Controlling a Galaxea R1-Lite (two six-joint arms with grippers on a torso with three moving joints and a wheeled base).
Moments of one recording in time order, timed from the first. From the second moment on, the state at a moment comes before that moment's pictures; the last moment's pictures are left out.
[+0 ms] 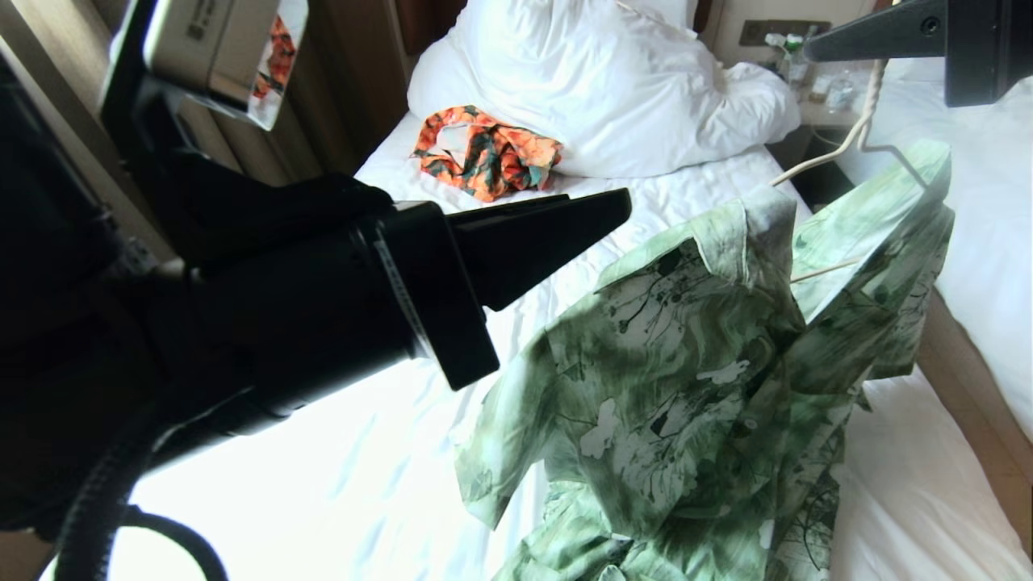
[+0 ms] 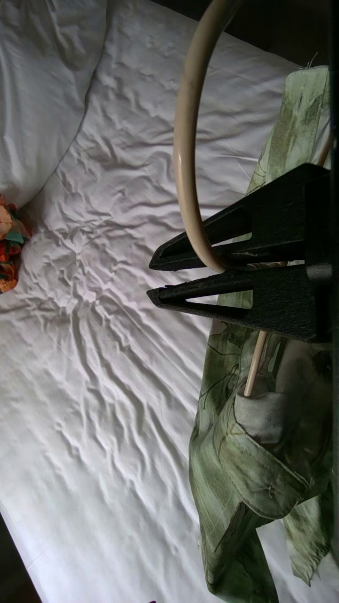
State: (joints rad) left arm -0.99 1.36 -0.90 -0.63 -0.07 -0.19; right arm 0.65 1.52 -1.96 0.58 -0.14 -0.28
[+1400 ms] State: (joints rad) left arm -0.64 1.24 -0.75 -0.63 -0.06 -0.19; right arm 0.48 1.51 -1.96 0.28 -0.11 -0.29
